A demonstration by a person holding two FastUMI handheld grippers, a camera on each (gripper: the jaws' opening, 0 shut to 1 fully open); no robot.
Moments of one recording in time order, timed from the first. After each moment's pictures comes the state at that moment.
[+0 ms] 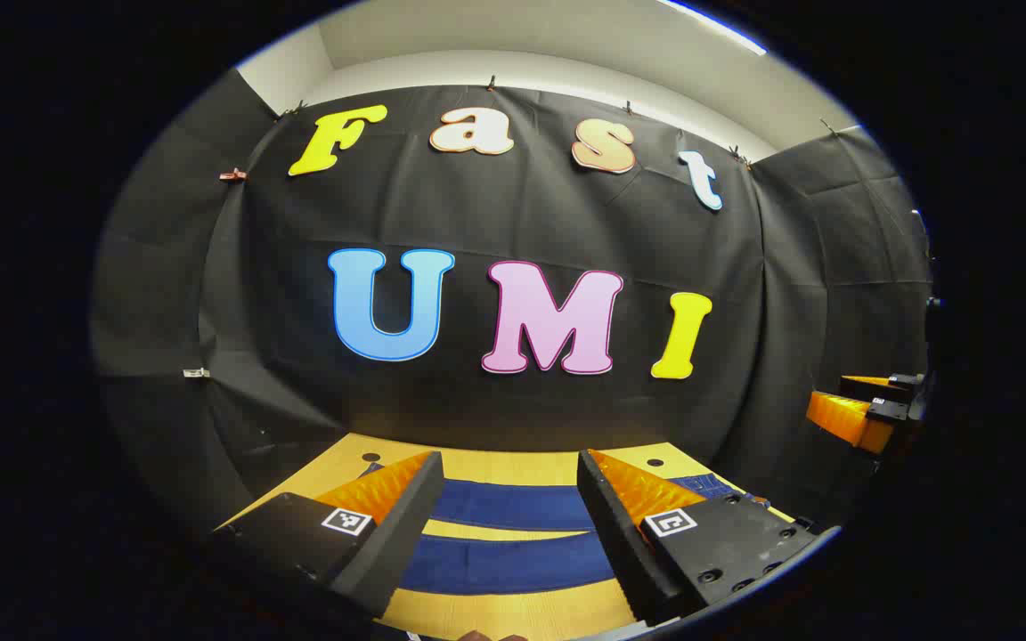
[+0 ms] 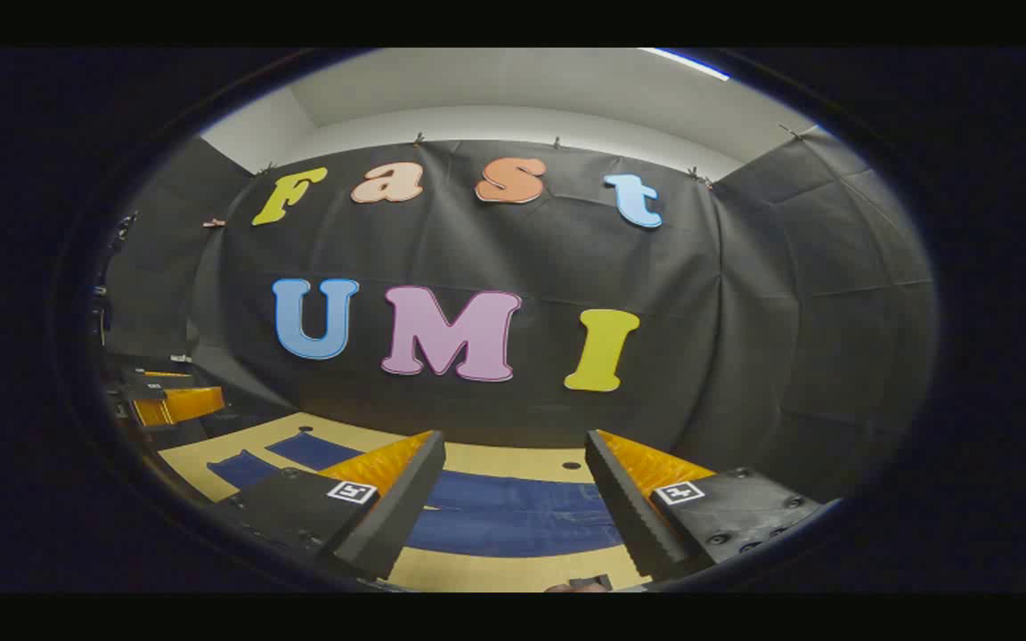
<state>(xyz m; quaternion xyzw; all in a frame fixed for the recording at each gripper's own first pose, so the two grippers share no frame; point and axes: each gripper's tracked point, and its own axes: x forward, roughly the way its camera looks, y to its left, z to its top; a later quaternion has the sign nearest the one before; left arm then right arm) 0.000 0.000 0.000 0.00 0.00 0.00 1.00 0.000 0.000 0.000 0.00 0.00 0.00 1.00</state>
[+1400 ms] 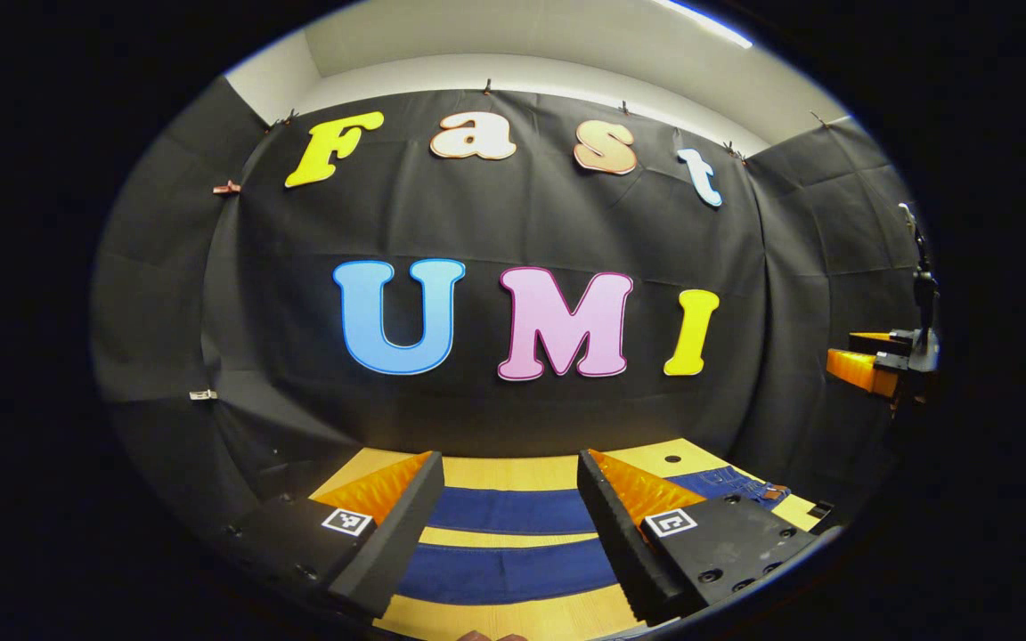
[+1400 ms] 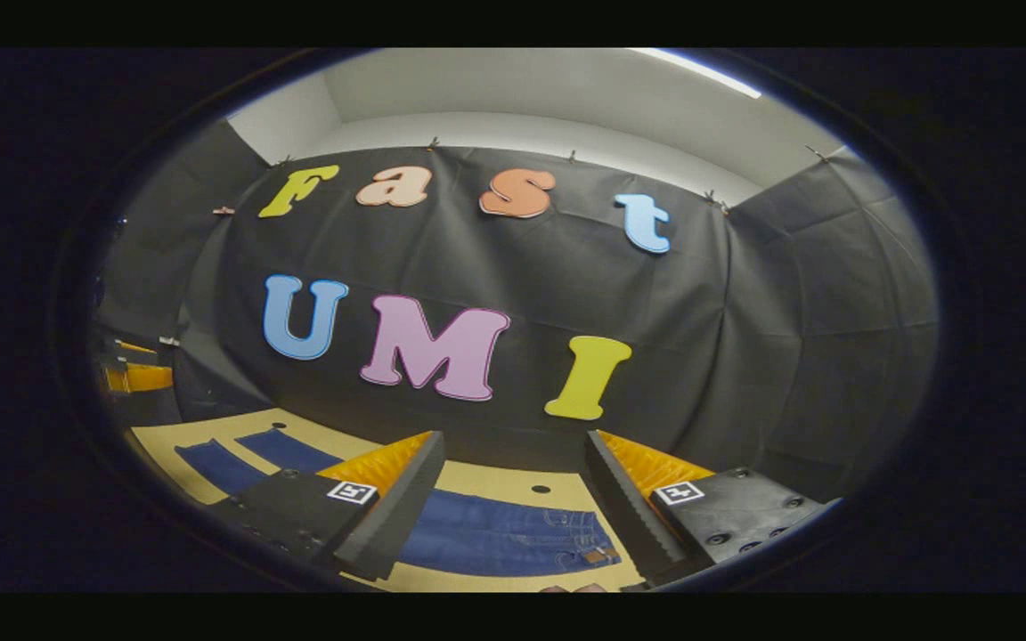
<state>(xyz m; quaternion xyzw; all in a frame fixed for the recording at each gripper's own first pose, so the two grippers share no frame) -0.003 0.061 0.005 0.02 0.00 0.00 1.00 0.043 -0.035 0.032 -0.06 -0.03 0.02 1.00</state>
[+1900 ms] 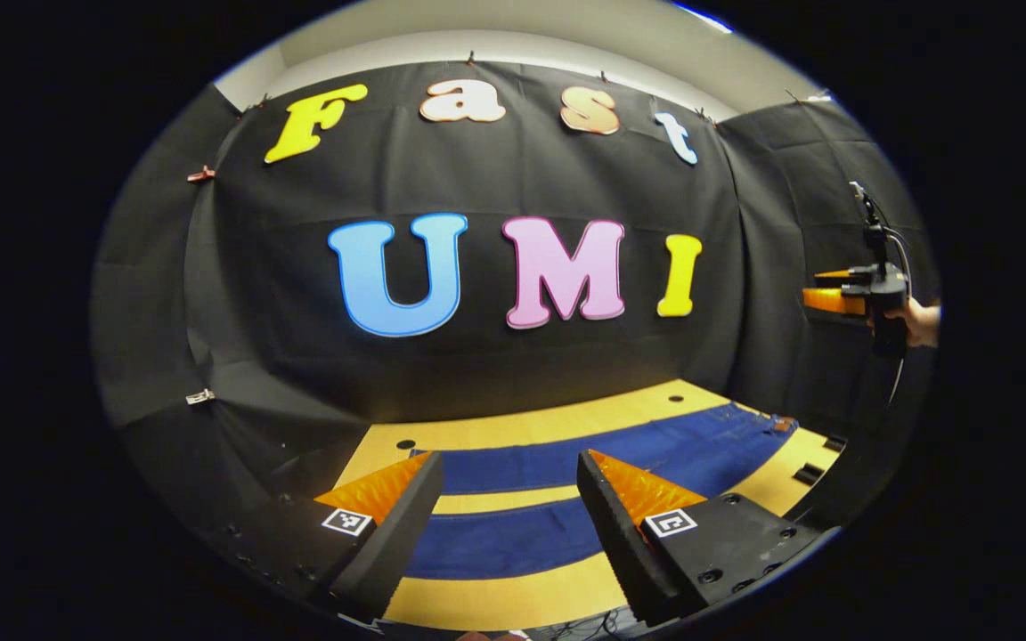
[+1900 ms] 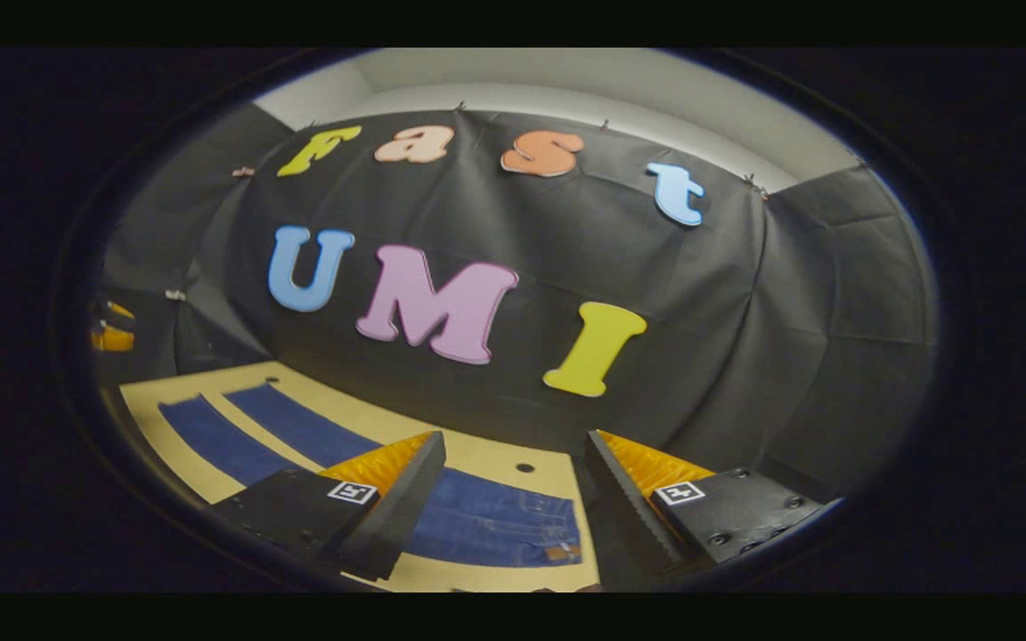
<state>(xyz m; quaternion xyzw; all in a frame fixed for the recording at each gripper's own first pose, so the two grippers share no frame) -0.008 0.155 -0.063 0.09 0.09 -0.06 0.99 0.084 -0.088 -0.026 -0.13 0.05 0.04 0.99</state>
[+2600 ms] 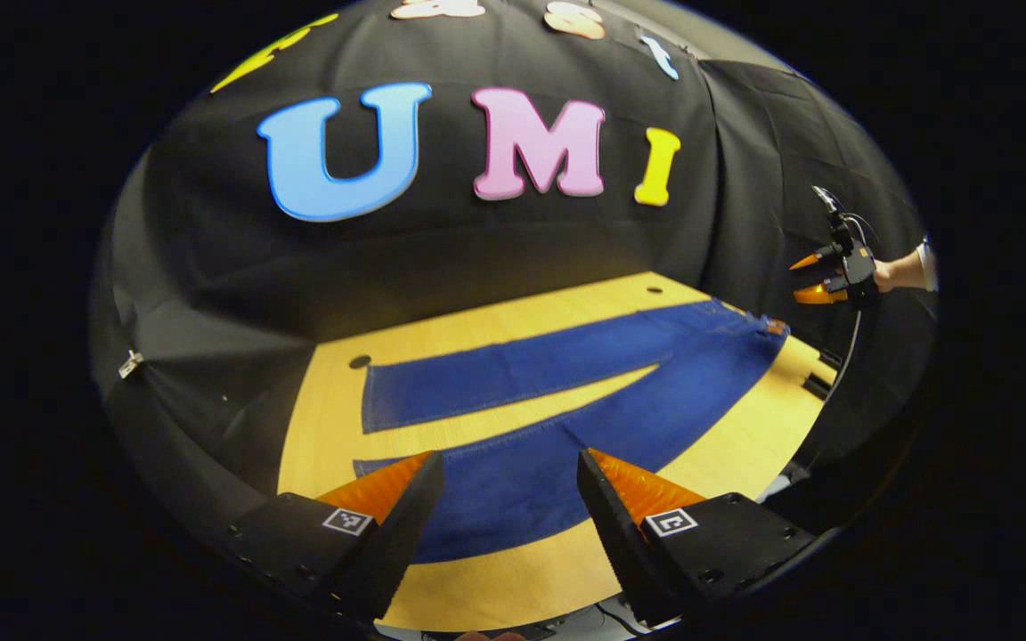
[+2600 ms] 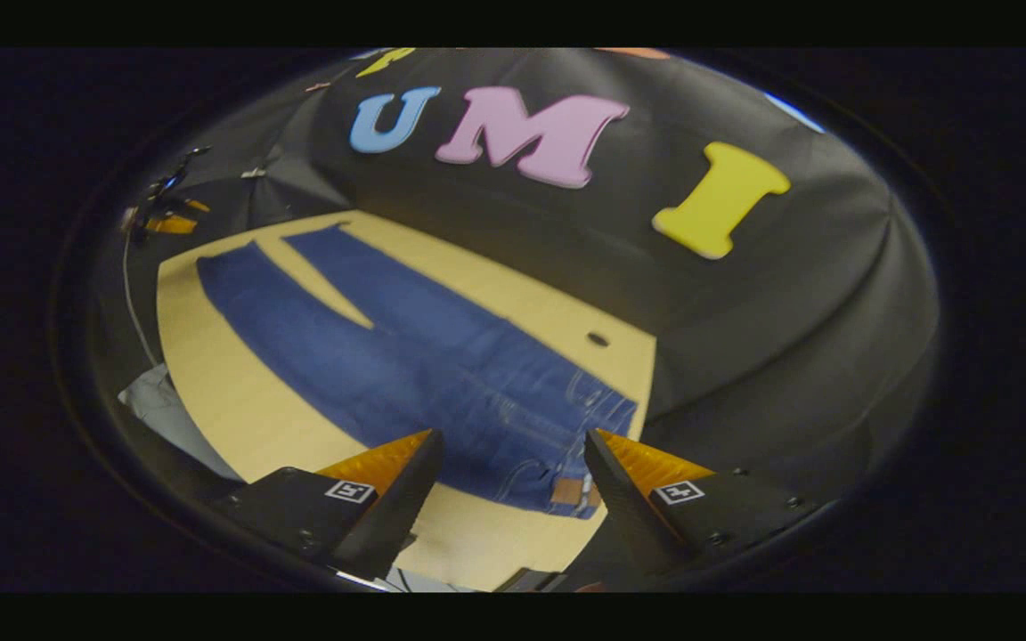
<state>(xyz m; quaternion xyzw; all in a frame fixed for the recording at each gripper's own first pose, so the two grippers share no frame) 0.069 0.196 -0.208 0.12 0.28 -0.15 0.94 0.105 -0.126 -0.298 -0.19 0.33 0.22 0.89</state>
